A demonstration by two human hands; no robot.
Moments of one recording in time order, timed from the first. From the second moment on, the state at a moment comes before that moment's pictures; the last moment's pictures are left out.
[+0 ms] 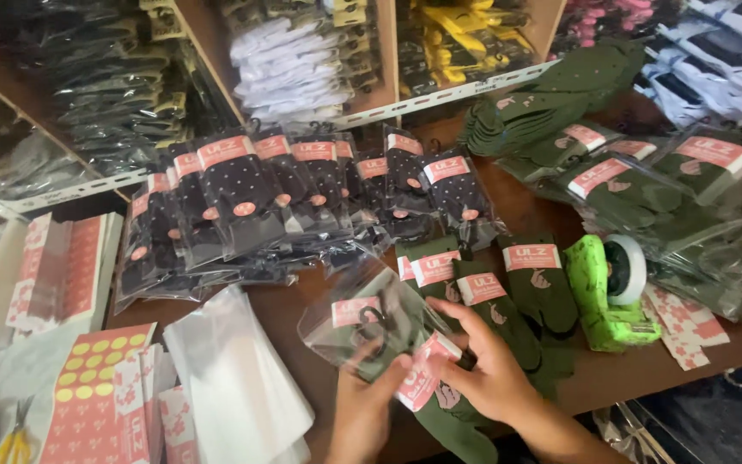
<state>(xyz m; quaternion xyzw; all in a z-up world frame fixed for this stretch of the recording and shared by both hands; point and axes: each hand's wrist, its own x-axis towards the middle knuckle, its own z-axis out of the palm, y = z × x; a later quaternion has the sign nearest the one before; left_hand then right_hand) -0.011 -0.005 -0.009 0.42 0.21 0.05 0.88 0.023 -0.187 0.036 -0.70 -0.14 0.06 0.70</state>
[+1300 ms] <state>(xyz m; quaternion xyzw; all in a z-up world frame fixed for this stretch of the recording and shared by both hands) 0.009 -0.001 0.013 0.49 0.17 0.11 0.85 0.059 -0.158 0.122 -0.81 -0.46 -0.18 0.32</state>
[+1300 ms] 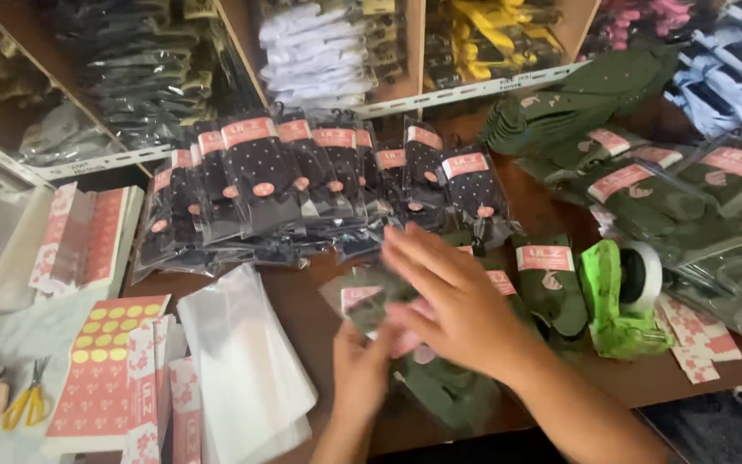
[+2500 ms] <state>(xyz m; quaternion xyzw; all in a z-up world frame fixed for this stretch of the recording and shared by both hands) -0.006 -0.026 0.085 0.73 0.10 0.08 0.67 0.042 -0.241 0.132 -0.55 -0.31 0.02 0.78</state>
